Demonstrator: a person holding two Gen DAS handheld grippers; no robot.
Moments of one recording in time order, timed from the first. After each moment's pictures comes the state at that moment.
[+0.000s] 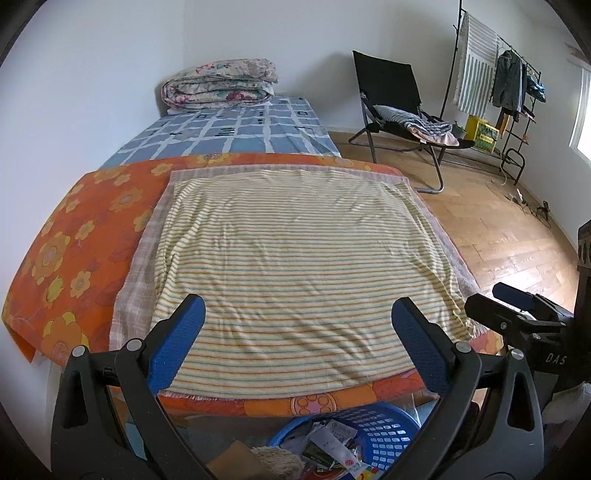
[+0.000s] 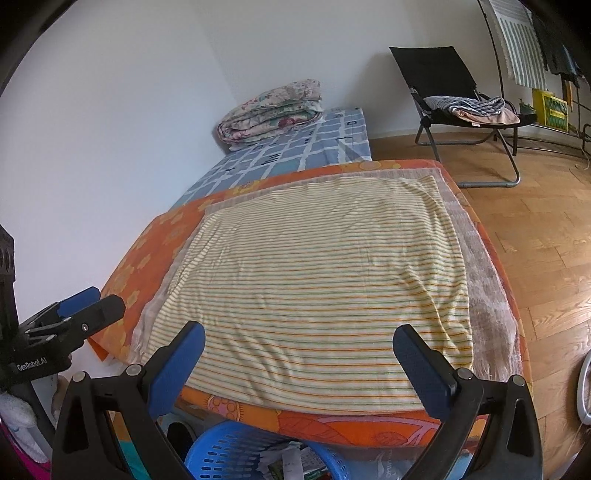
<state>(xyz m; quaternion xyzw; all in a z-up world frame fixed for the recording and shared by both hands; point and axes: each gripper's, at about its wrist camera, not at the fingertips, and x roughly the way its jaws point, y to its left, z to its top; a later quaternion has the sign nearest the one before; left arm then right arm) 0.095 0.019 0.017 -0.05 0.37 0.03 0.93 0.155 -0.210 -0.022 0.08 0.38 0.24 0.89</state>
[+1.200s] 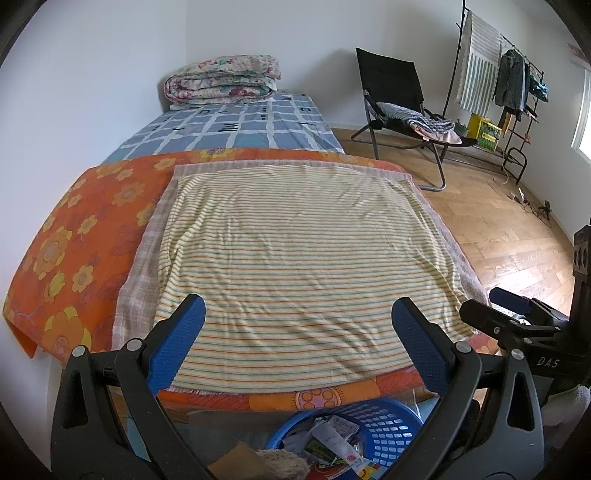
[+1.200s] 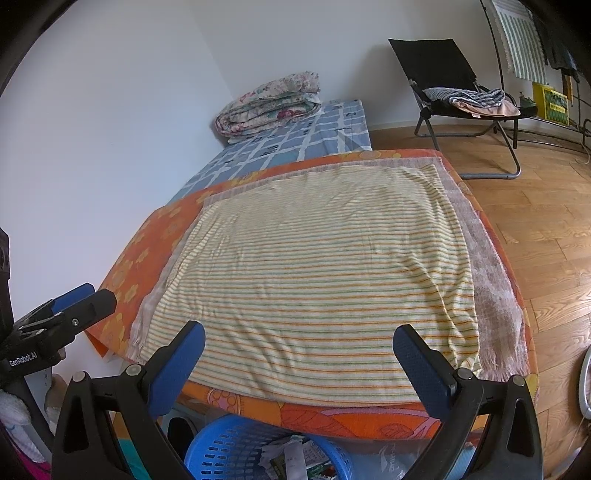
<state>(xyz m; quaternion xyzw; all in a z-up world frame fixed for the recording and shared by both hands) 0.092 0.023 0.016 -0.05 0.37 0.04 0.93 0.156 -0.205 -0.033 0.08 0.40 0.24 0.88</state>
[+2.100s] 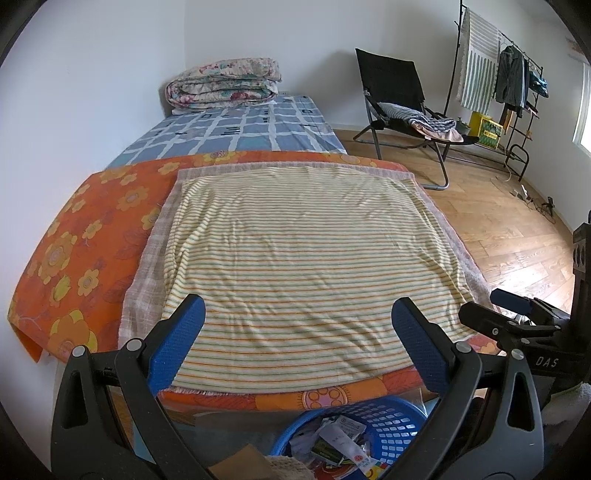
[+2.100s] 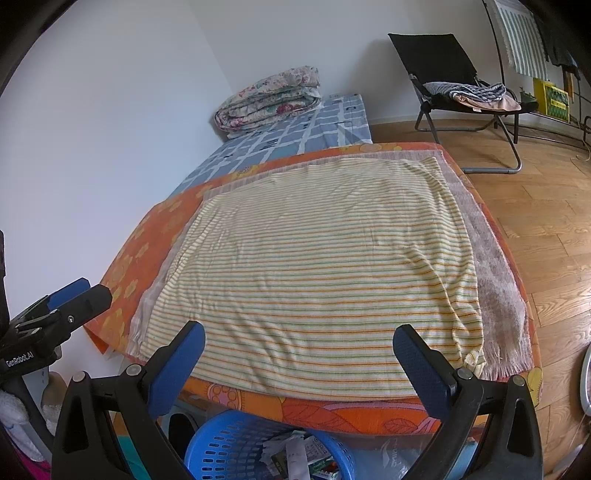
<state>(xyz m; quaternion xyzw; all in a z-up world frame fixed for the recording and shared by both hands) 0.084 0.033 0.012 -0.05 0.37 0.04 0.93 0.155 -0.202 -0.038 0.09 0.41 0.24 0.88</state>
